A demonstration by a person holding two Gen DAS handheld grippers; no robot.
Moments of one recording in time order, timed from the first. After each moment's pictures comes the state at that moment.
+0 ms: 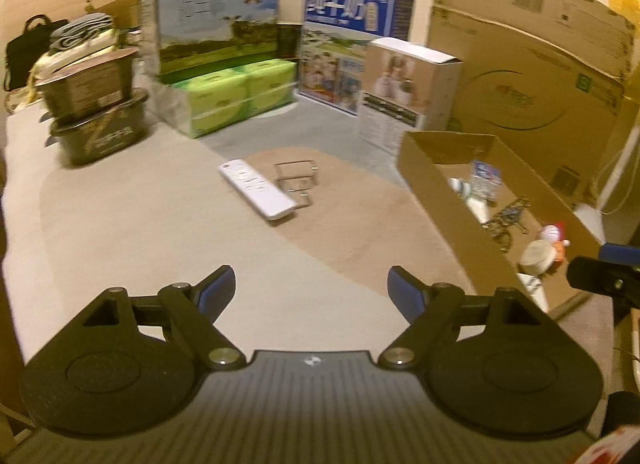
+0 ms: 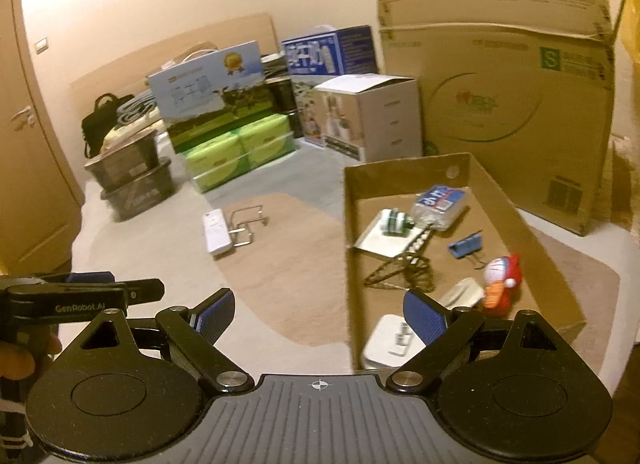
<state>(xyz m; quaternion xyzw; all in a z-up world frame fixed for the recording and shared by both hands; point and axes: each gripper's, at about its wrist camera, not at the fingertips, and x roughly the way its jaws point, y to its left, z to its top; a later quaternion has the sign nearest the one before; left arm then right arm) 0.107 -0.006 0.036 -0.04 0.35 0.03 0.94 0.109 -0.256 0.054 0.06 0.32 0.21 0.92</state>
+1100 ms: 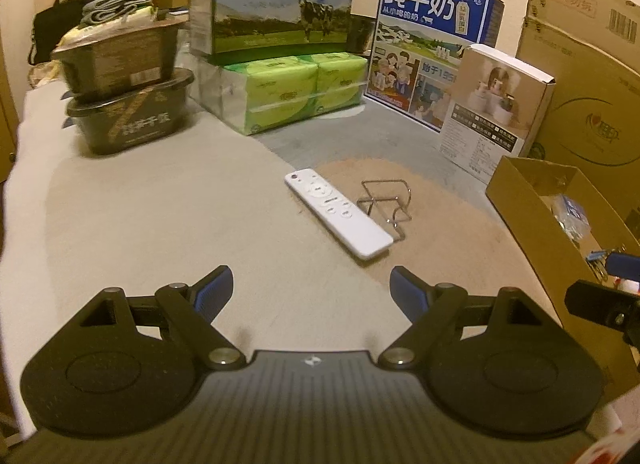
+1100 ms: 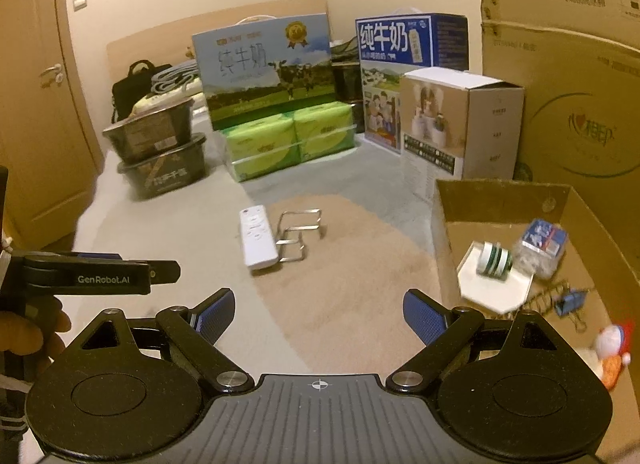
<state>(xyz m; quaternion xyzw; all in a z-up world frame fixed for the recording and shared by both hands) 0.189 0.073 -0.011 -0.07 0.34 0.07 0.93 0.190 -0.158 0.014 0.01 0.30 0.26 0.92</state>
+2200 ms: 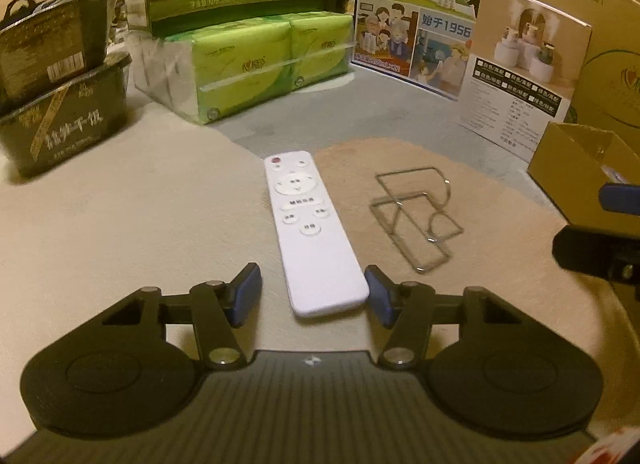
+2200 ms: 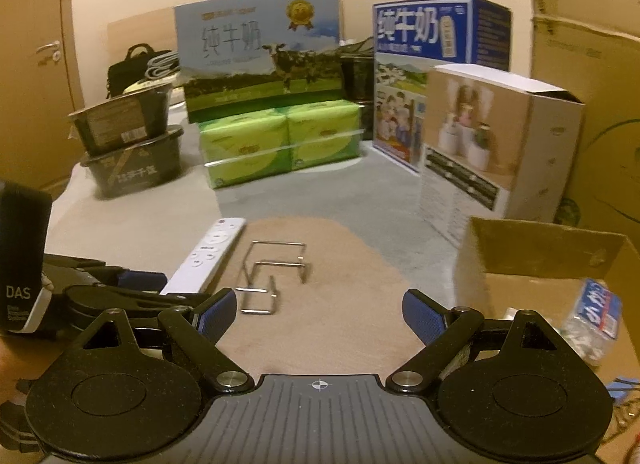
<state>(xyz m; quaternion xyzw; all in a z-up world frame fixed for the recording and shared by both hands) 0.288 0.091 -0.074 -0.02 0.37 0.04 0.93 0.283 -0.111 -0.024 -0.03 0.29 0.28 0.91</state>
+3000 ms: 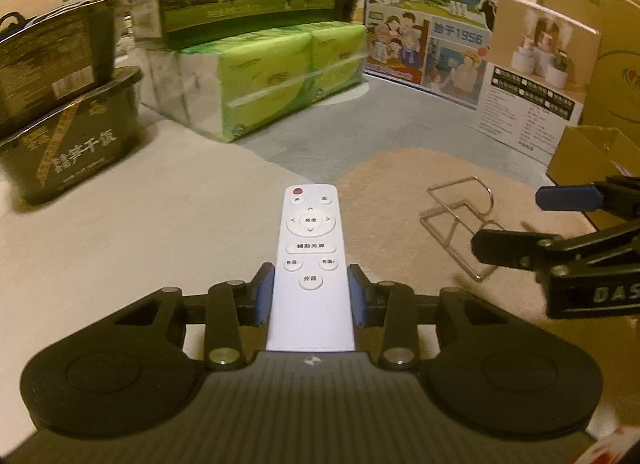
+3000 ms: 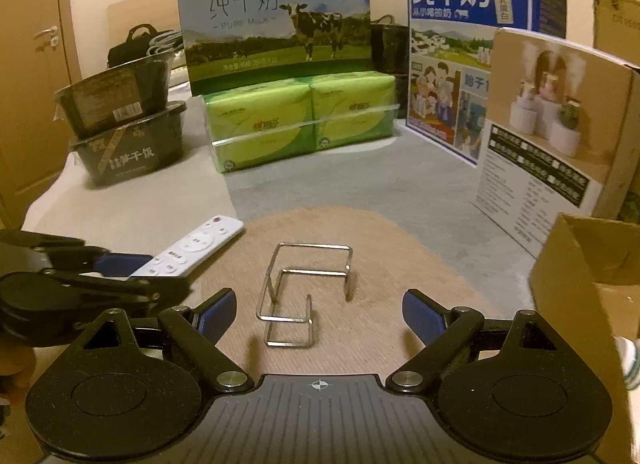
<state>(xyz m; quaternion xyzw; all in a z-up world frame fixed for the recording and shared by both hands) 0.292 0.132 -0.074 -0.01 0.35 0.02 0.93 0.329 -0.054 -0.061 -0.04 0.31 0.28 0.91</state>
